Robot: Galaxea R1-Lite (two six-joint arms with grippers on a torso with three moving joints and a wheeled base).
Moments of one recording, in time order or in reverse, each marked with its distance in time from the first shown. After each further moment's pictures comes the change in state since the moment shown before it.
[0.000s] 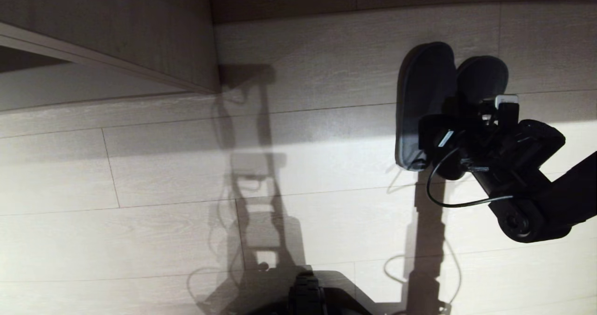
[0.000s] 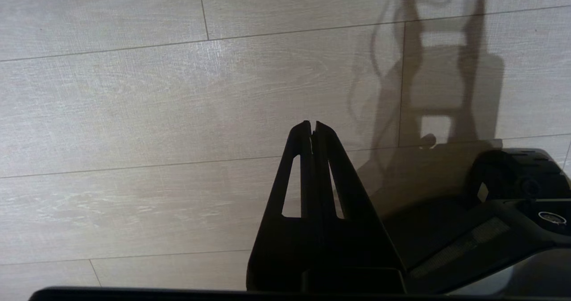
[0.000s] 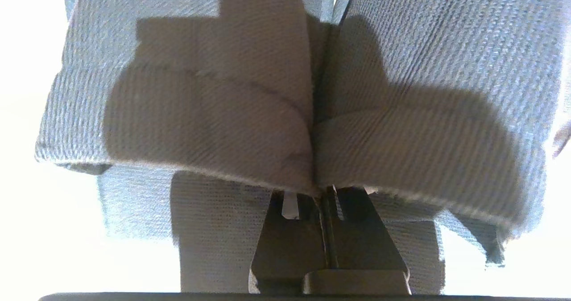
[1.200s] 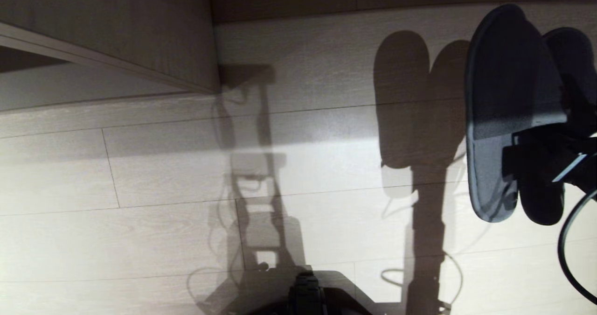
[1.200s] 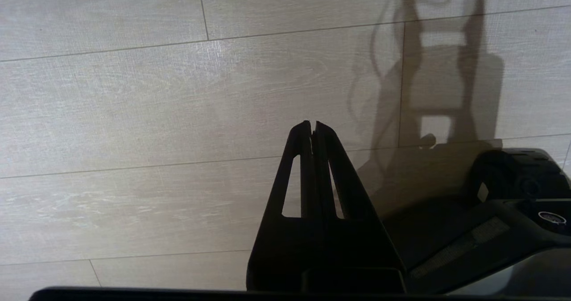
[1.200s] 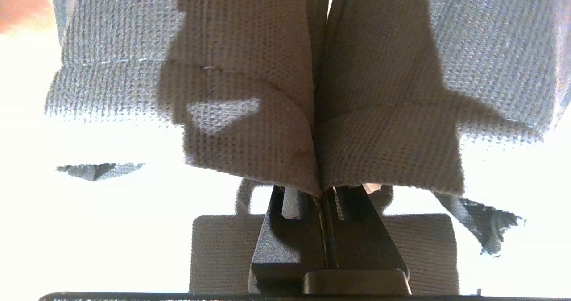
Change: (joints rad) left arm 0.000 0.000 0.000 0.000 0.000 0.000; right arm 0.004 -0.822 0.412 0.466 0.138 0.002
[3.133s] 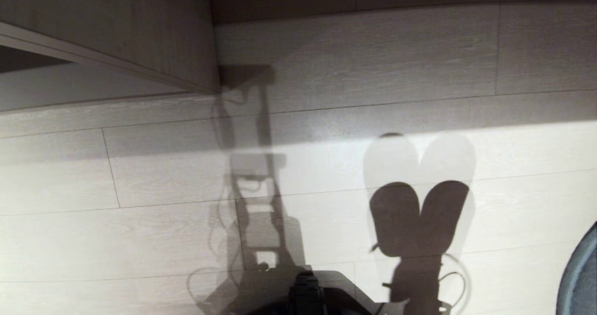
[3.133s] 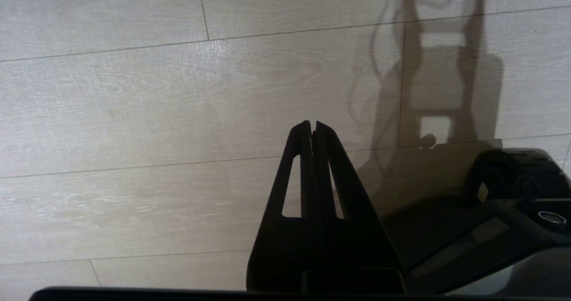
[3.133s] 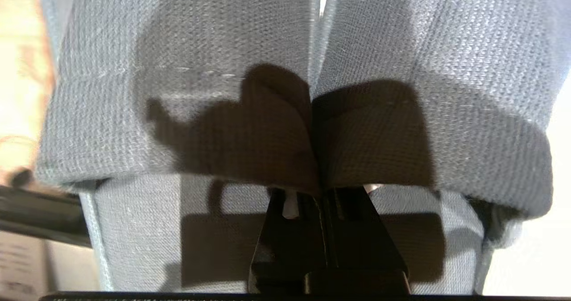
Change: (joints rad) left arm 0.000 0.000 0.000 0.000 0.000 0.000; right arm -0.052 -1.182 0.307 1.020 0.034 -0.054
